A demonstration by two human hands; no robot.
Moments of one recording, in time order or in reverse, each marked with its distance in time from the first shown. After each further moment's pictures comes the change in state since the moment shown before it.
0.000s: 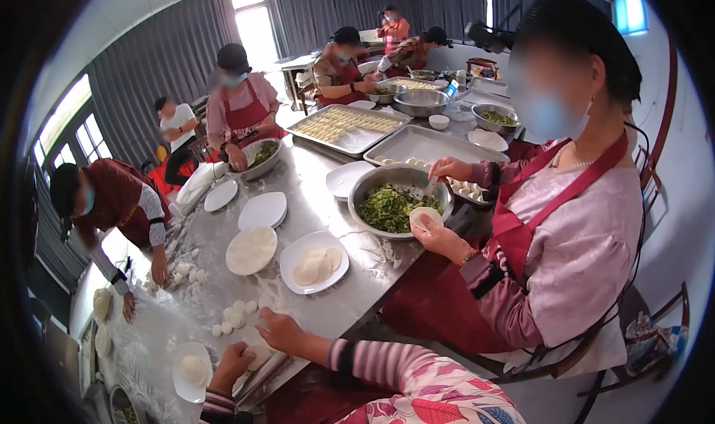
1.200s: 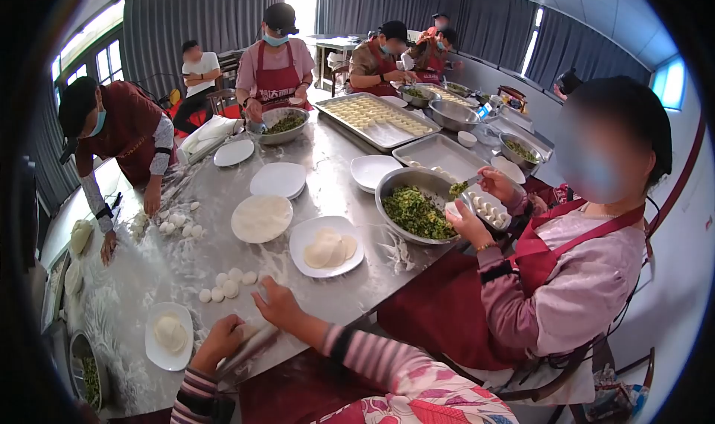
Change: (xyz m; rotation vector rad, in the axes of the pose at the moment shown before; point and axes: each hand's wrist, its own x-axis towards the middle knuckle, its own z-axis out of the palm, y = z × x) left_hand -0.009 -0.003 -0.003 -0.104 0.104 0.080; right_hand 0.019 0.001 0.020 0.028 0.072 -0.078
